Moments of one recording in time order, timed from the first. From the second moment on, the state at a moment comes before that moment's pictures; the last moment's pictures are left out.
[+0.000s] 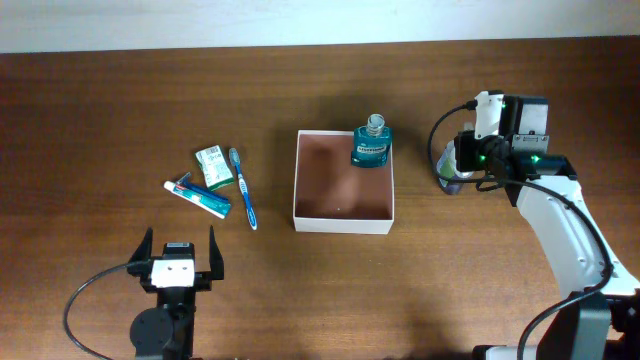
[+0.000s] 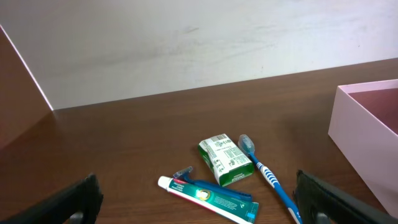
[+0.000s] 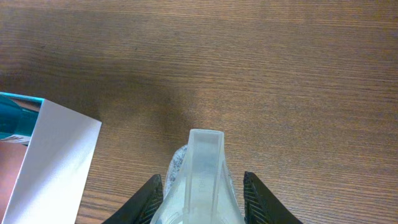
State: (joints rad) left arm 0.01 0.01 0.02 -0.08 -0.04 0.16; right arm -0.08 1.54 1.09 -0.42 -0.13 -0.11
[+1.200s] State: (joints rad) left arm 0.01 0.01 0.02 -0.08 -0.04 0.16; right arm 0.32 1.42 1.47 -0.90 0.18 0.19
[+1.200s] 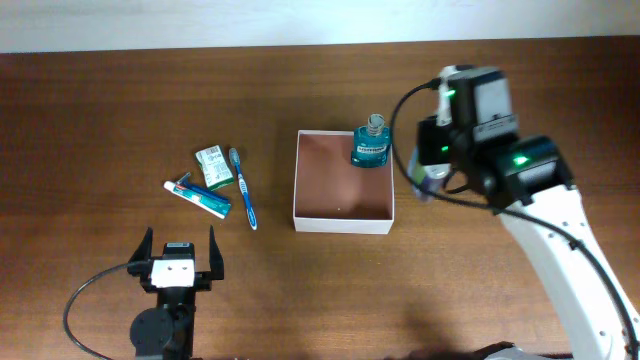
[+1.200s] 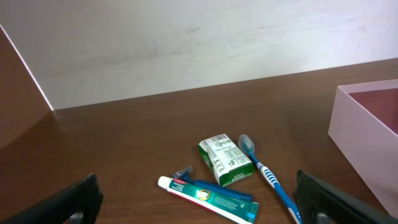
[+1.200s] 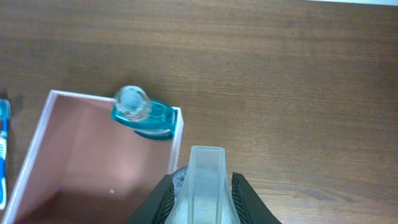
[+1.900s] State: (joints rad) left arm 0.01 0.01 0.02 -0.08 -0.04 0.16; right arm 0.49 1.58 1.47 -0.79 0.34 0.39
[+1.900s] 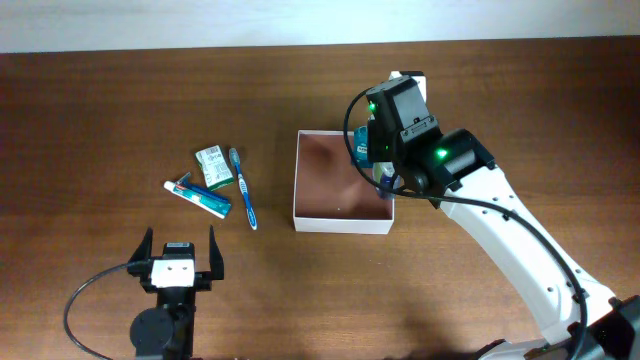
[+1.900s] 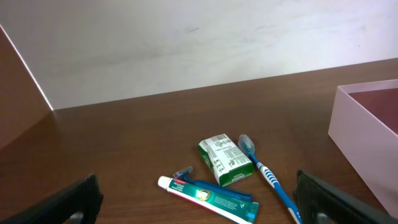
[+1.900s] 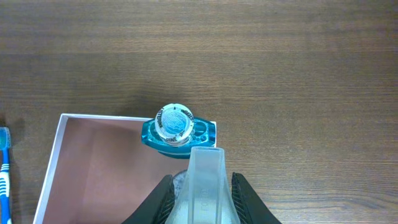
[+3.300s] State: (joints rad) left arm 0.01 0.01 0.02 -0.08 -0.04 0.16; right arm 0.49 1.75 1.47 -0.75 0.38 0.41
